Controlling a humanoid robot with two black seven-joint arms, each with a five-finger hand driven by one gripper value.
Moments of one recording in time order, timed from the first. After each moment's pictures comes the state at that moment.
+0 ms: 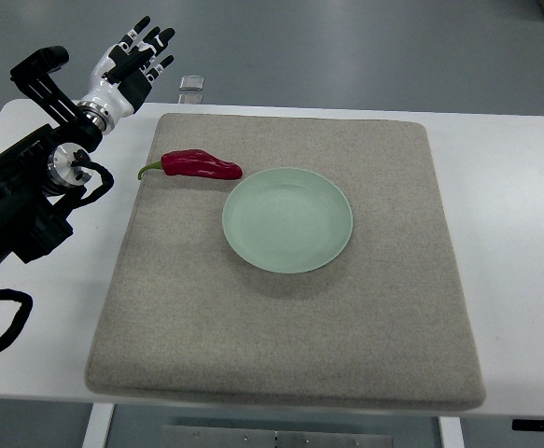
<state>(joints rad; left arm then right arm) -1.00 0.18 -0.68 -0.35 -0.05 -0.29 -0.24 0.02 0.00 0.00 0.09 -0.13 0.22 0.04</state>
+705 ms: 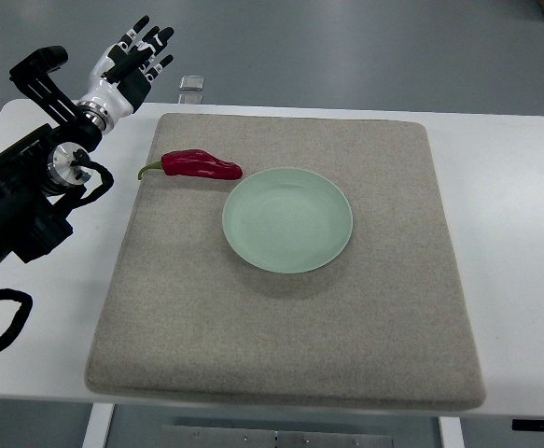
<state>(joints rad) -1.00 0.18 -0.68 -0.35 -0.06 -0.29 -0.24 0.02 0.00 0.00 0.09 -0.13 0.22 0.04</state>
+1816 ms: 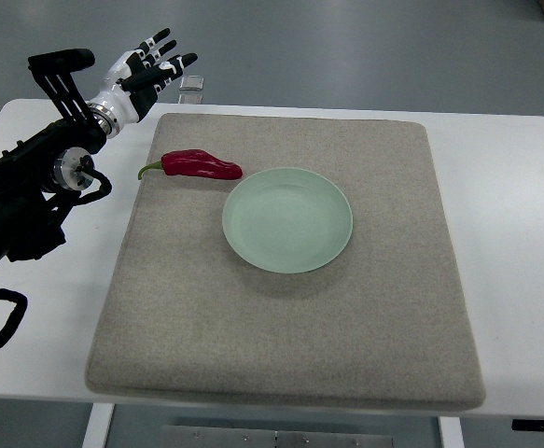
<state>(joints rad) -1.01 0.19 -0.60 -0.37 0.22 -0.25 -0.24 0.02 0.00 0.00 0.09 -0.13 0.22 0.04</state>
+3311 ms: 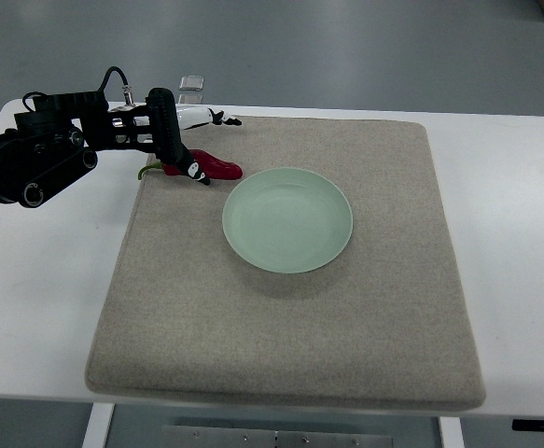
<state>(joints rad) -1.14 0.37 -0.20 -0.67 1.37 -0.22 -0.31 0.02 0.00 0.00 0.09 -0.13 0.22 0.04</state>
